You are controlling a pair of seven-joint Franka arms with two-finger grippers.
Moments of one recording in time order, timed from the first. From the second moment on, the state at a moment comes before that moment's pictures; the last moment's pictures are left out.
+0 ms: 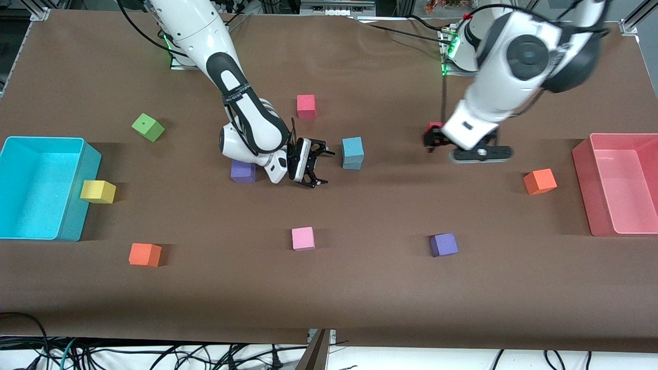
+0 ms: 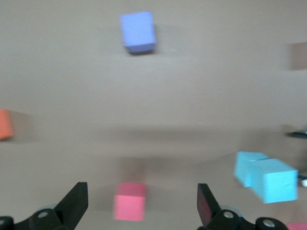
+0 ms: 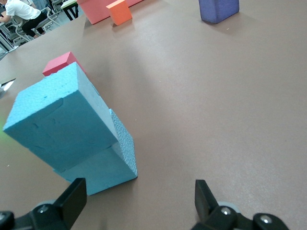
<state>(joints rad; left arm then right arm) -0.16 0.04 -0.15 -1.91 -0.03 1.91 -0.33 0.59 0.70 0.10 -1.86 1.69 2.48 -2.01</state>
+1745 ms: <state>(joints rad) -0.09 0.08 0.02 -1.56 0.04 1.53 0.01 0.56 0.49 -0.37 -1.68 0.83 1.56 -1.44</state>
